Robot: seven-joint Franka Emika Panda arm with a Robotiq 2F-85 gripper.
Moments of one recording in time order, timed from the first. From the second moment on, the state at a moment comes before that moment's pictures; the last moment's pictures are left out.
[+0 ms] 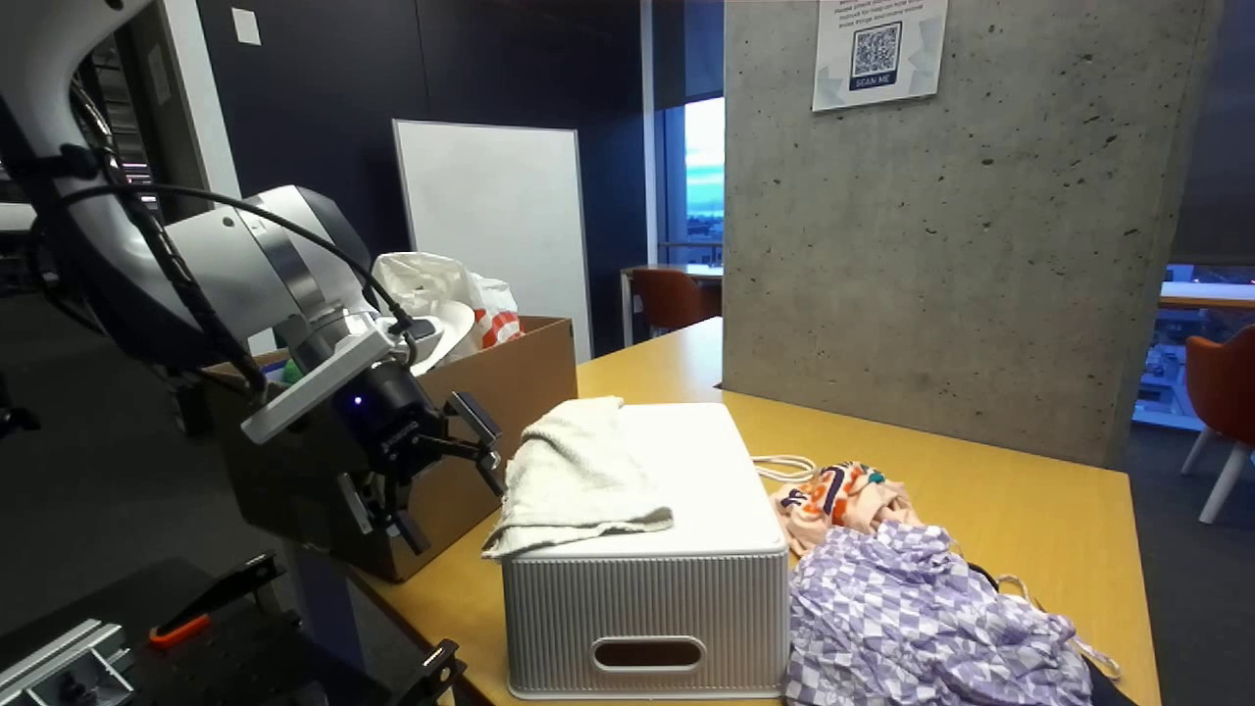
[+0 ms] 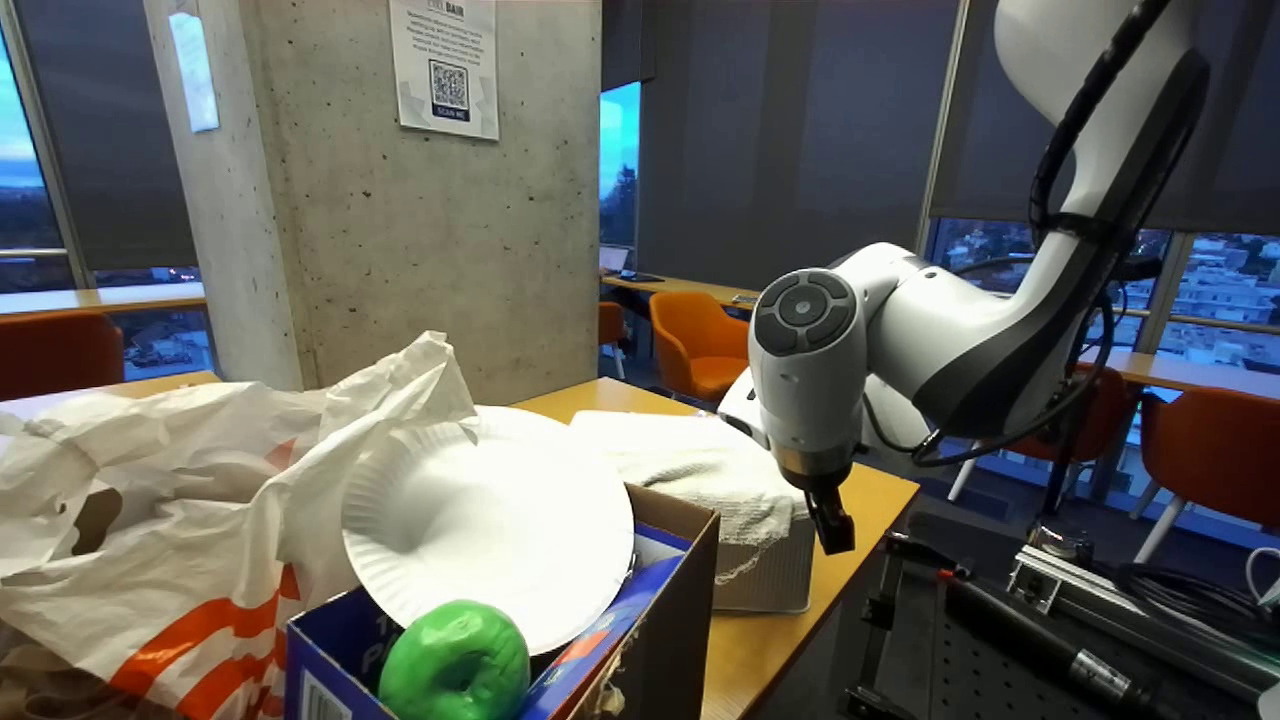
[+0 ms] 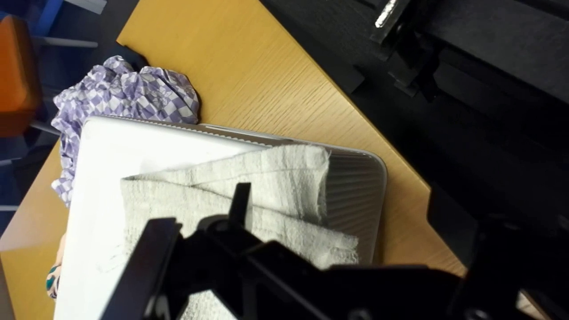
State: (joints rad) arm 0.09 0.28 0.05 -2.45 -1.11 2.33 0.47
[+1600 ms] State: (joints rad) arm 0.15 0.46 0.04 -2.28 -1.24 2.23 0.65
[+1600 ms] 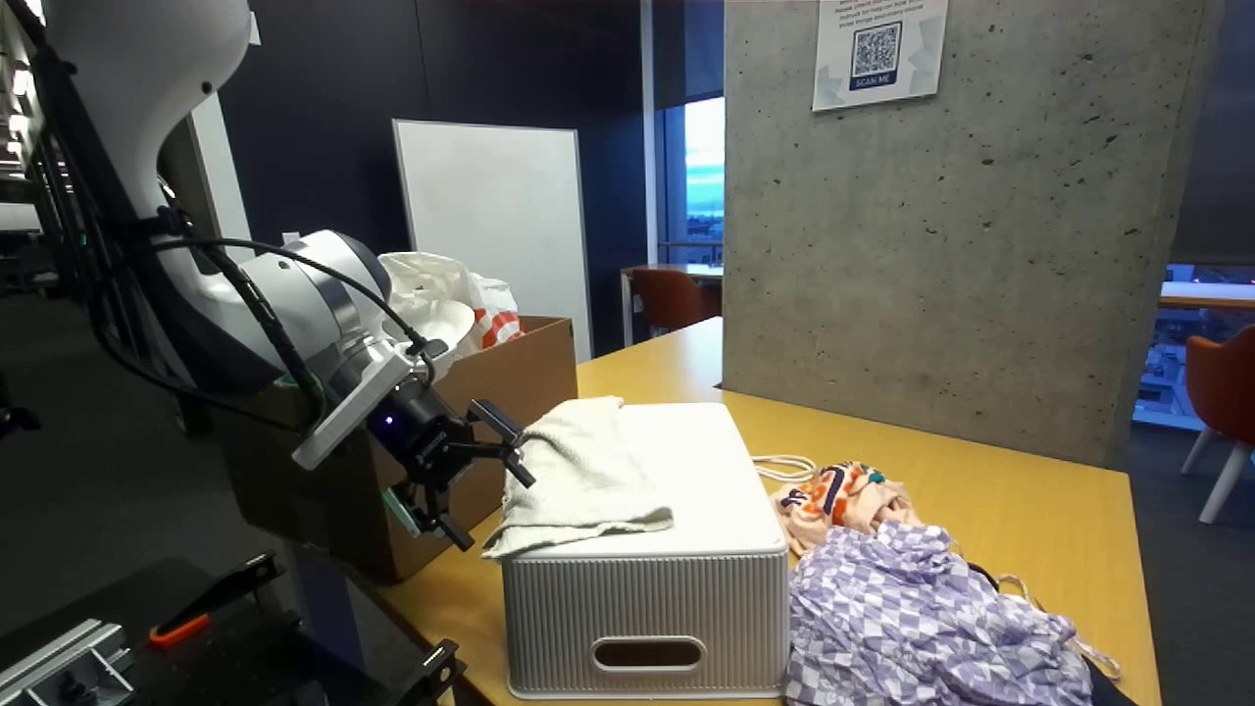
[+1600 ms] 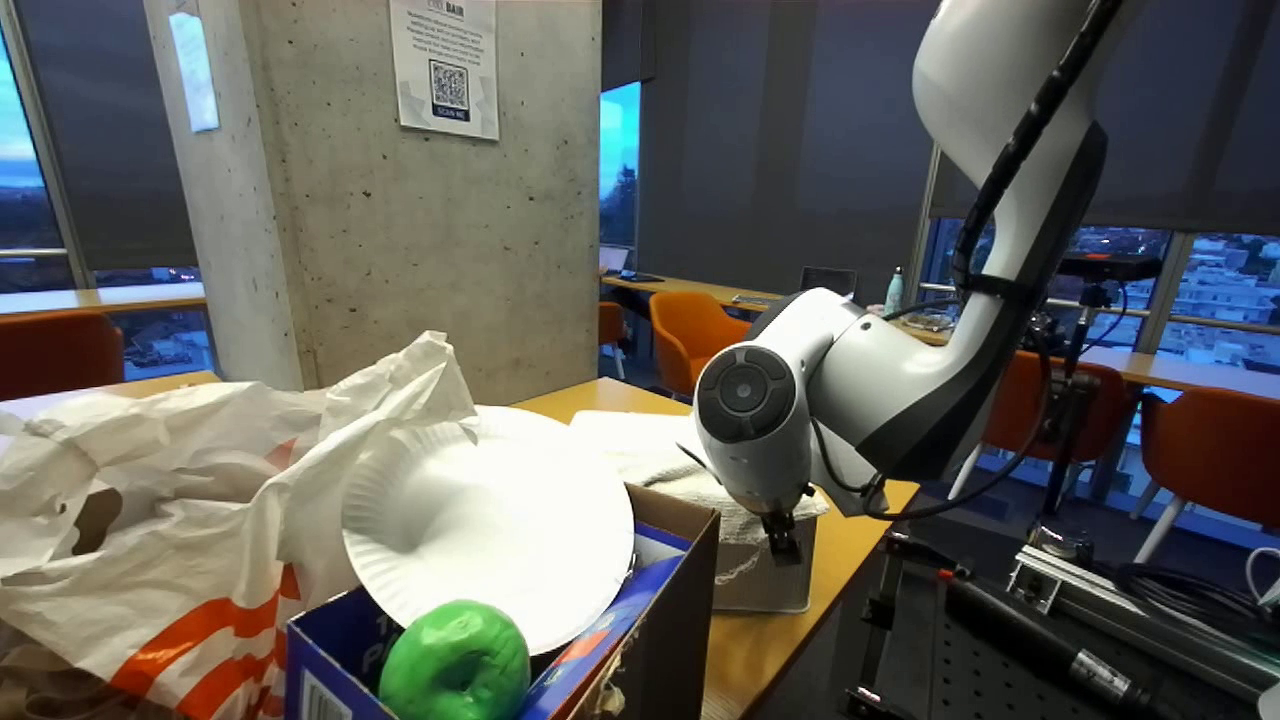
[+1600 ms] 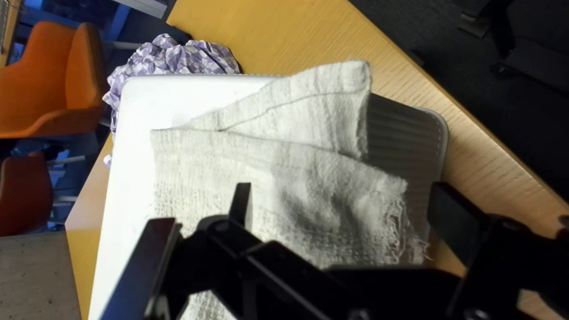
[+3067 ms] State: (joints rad) arm 0.15 0.51 0.03 -2.26 -1.33 2.13 0.73
